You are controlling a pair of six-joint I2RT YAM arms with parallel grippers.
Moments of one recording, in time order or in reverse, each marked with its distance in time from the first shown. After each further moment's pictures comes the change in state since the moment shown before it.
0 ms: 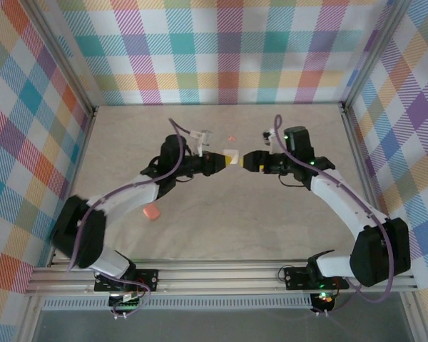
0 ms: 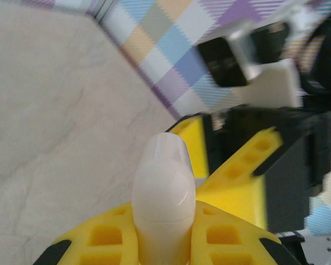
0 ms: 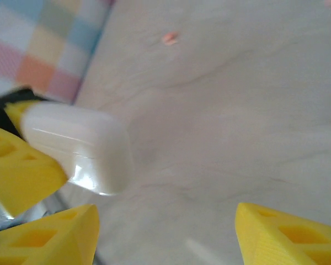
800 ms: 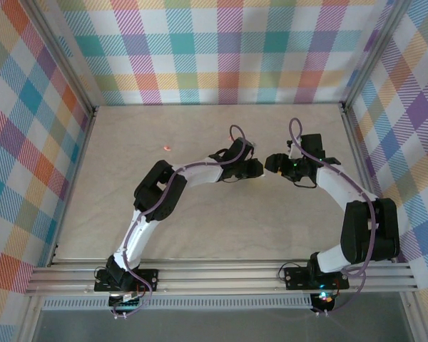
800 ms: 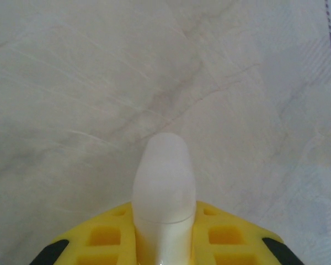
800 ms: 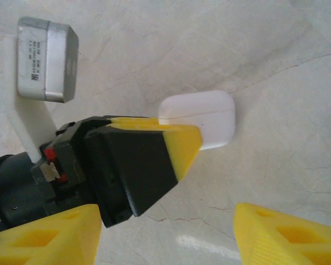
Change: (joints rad) left arm -0.204 0.739 0.702 -0.402 -0.364 -0.125; right arm -0.201 0.157 -0.070 -0.017 0.090 0.035
